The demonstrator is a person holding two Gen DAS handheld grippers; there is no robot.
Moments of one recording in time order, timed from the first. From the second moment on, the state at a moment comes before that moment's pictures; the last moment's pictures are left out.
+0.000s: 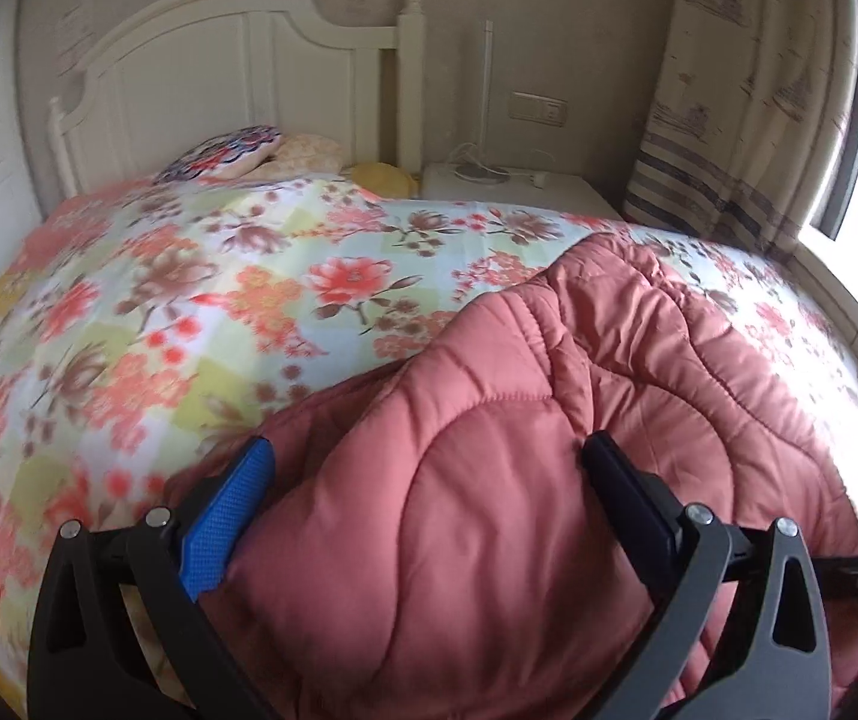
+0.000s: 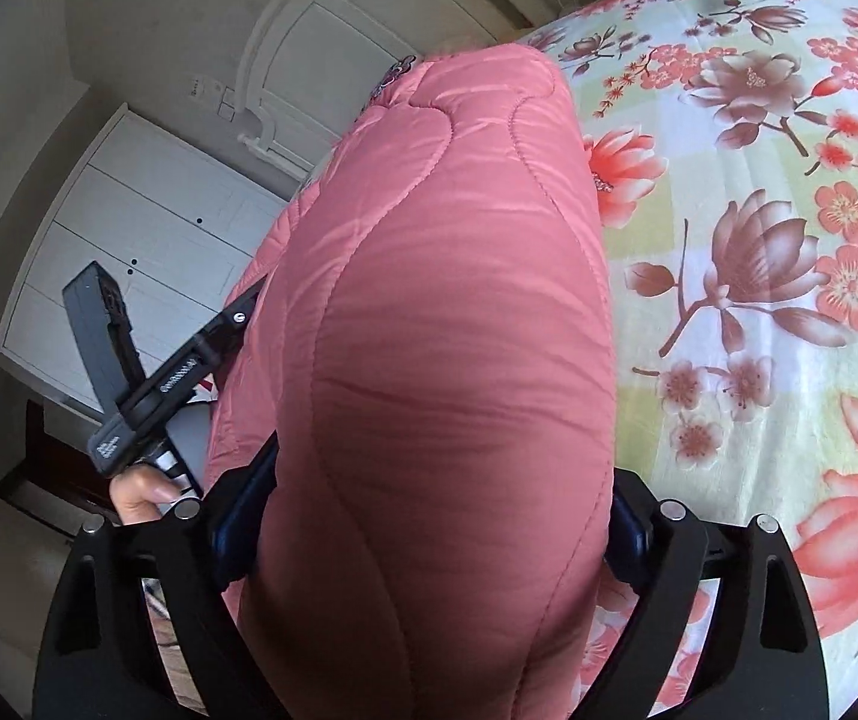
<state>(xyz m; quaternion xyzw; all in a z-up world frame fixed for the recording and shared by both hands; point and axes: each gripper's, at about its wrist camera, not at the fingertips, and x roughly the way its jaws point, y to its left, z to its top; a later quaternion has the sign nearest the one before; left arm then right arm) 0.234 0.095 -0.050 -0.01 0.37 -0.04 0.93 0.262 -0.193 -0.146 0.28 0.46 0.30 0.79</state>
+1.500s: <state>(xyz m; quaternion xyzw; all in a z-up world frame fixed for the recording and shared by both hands) 0.297 0.068 -0.065 -0.28 0.38 -0.31 0.82 0.235 -0.302 -0.101 0.26 0.29 0.22 0.89</state>
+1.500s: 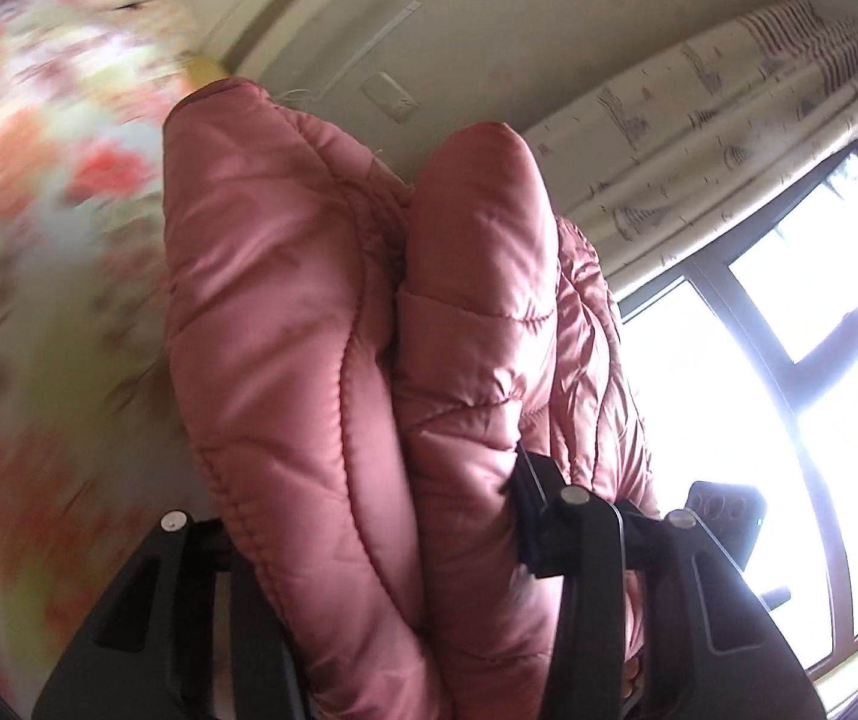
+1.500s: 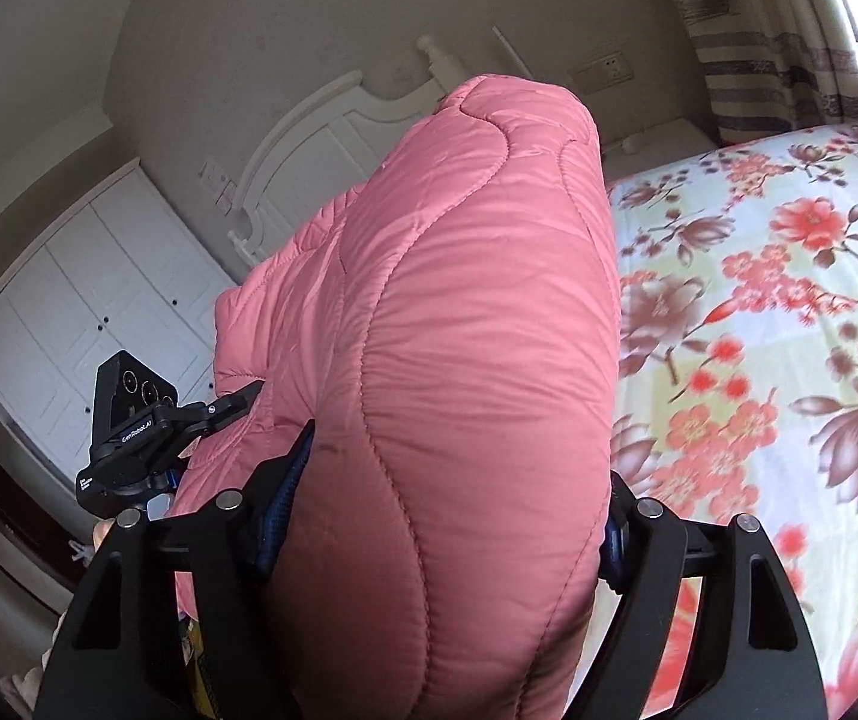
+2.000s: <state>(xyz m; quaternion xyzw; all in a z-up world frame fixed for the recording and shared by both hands) 0.399 0.004 -0.120 -0.30 0.43 -0.31 0.80 0.297 -0.350 -0.132 0.32 0.33 0.15 0.87</state>
